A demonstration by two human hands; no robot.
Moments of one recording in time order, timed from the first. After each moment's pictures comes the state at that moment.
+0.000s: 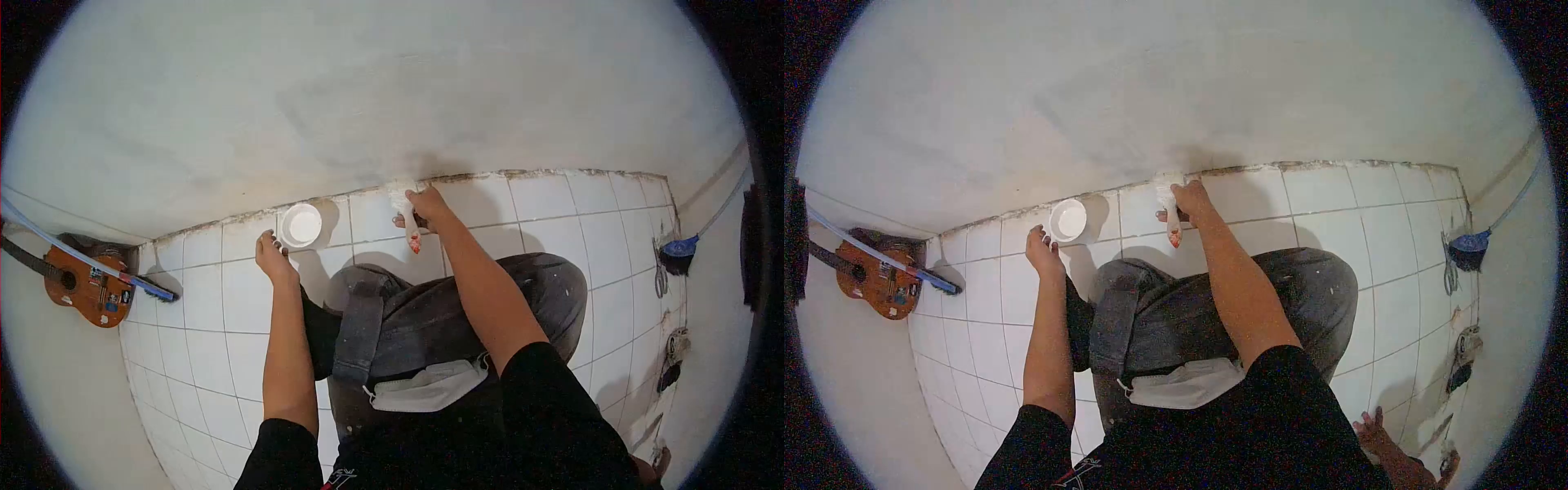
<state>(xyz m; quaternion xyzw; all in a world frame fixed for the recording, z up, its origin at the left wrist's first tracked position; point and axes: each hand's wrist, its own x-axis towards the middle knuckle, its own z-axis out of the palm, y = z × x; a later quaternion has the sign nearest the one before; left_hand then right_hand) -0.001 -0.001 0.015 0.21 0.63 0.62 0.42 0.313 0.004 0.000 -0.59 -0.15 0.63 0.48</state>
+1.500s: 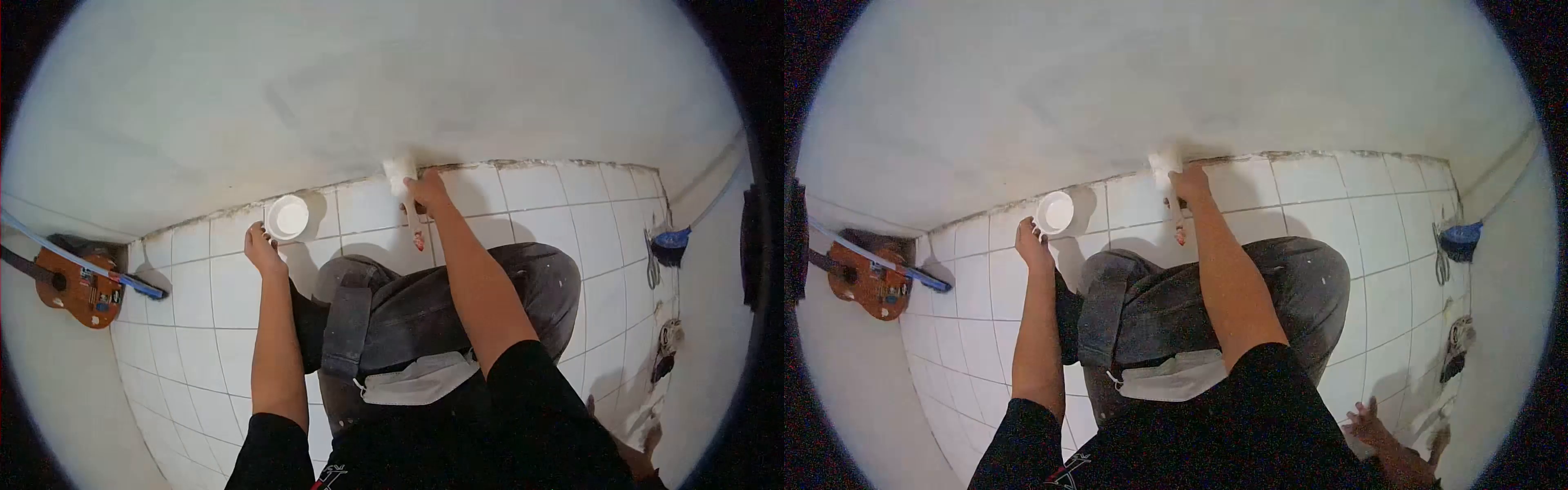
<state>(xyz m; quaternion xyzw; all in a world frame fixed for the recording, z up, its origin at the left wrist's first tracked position) 0.000 -0.004 0.009 0.23 0.62 0.61 0.43 0.349 0.035 -0.074 -0.73 -0.36 0.45 0.36</state>
